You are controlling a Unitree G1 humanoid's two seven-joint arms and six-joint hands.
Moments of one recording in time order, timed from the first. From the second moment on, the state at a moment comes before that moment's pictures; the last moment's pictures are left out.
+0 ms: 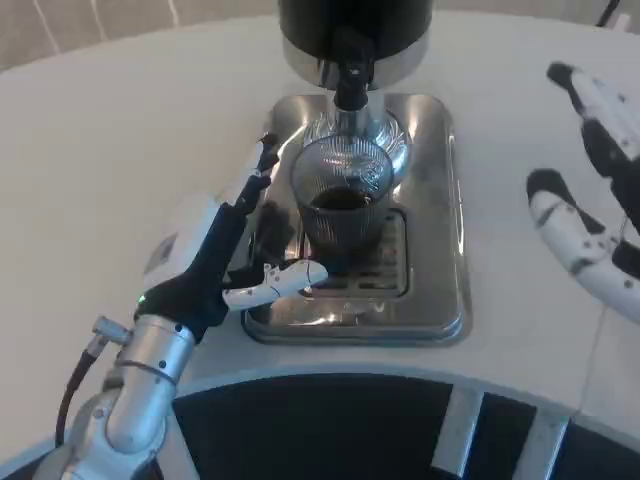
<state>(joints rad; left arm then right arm) -0.66 0.34 -0.12 0.81 0.44 -0.61 0.22 -0.15 -0.40 -0.04 -1.03 -0.89 0.56 0.64</state>
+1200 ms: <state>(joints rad) -0.81 0.30 -0.14 1.01 0.43 -0.61 0.23 0.15 -0.11 -0.17 -1.03 -1.02 0.21 0.87</state>
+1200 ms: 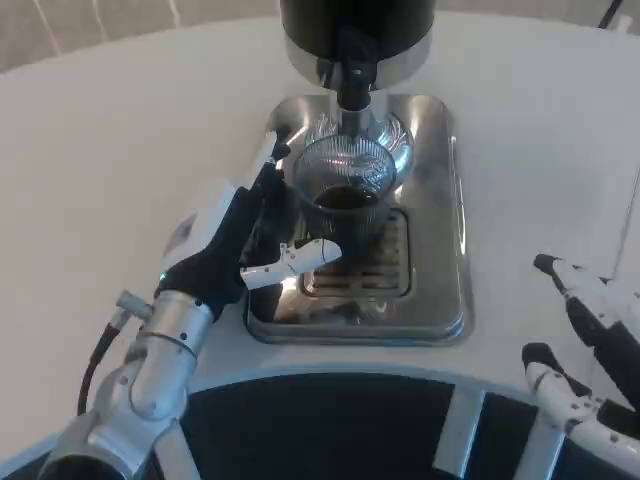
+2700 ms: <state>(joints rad) -0.82 0.40 -0.14 0.94 0.36 -0.69 0.08 0.19 -0.13 -0.02 -1.01 -1.04 0.29 0.78</state>
